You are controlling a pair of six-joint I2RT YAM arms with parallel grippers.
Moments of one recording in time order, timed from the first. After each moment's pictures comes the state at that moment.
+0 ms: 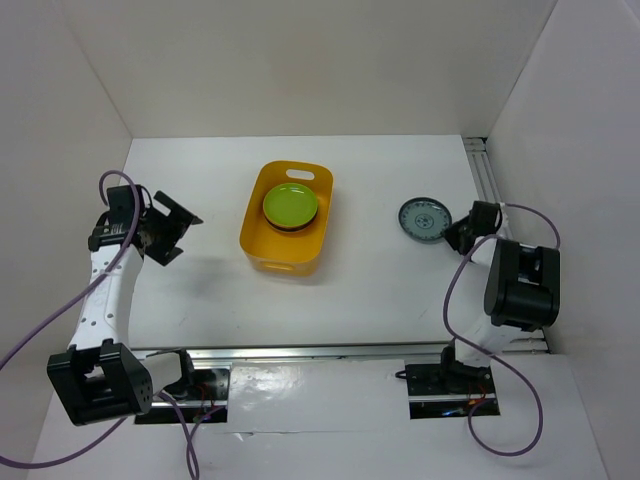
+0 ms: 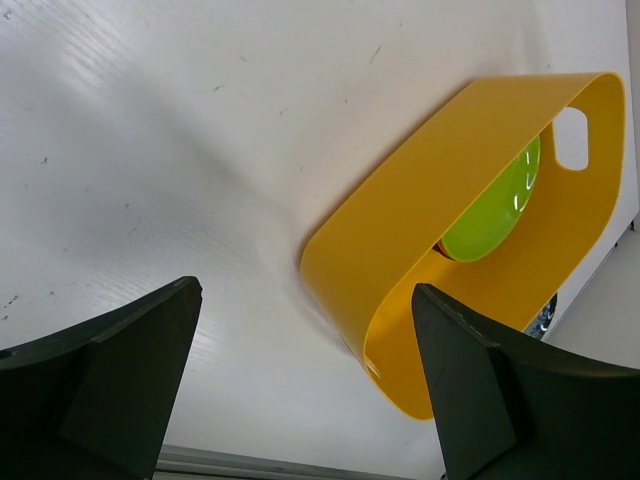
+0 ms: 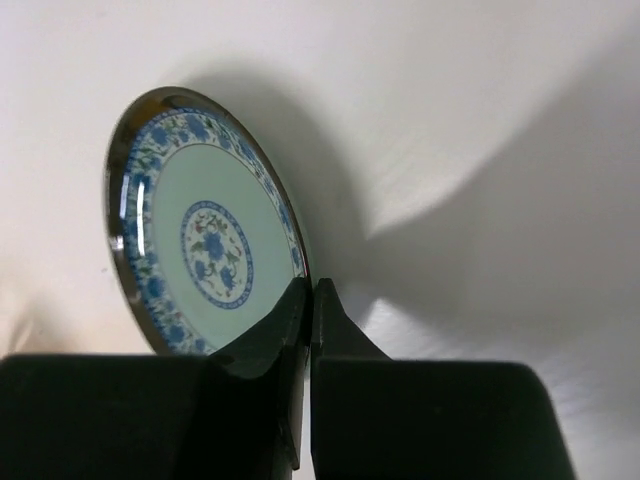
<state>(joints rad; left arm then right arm) 0.23 1.16 1.01 -0.73 0.19 -0.82 -0.26 1.65 0.70 0.22 -0.07 0.78</state>
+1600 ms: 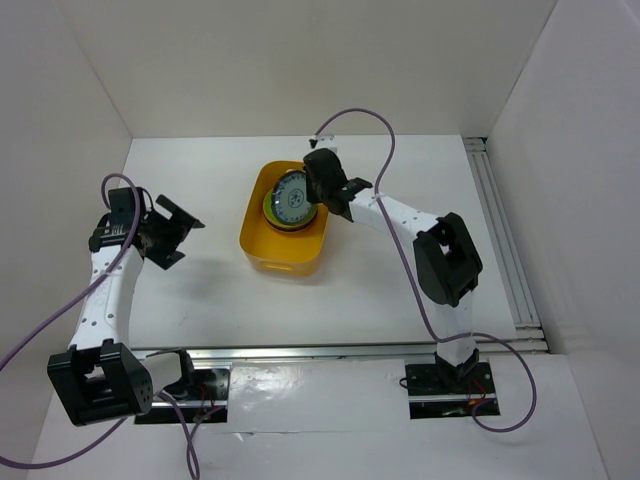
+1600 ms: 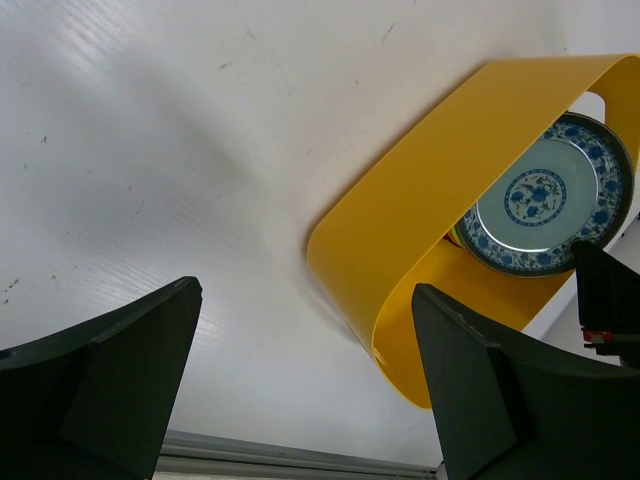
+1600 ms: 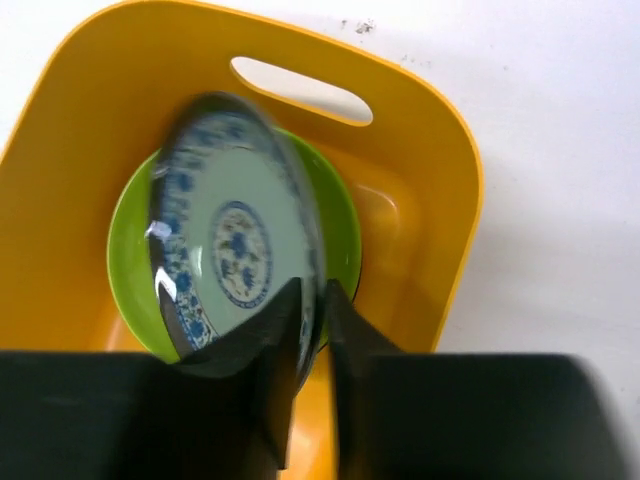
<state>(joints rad) 0.23 1.15 1.00 -0.76 0.20 -0.82 0.66 1.99 1.60 -0.20 0.32 0.37</state>
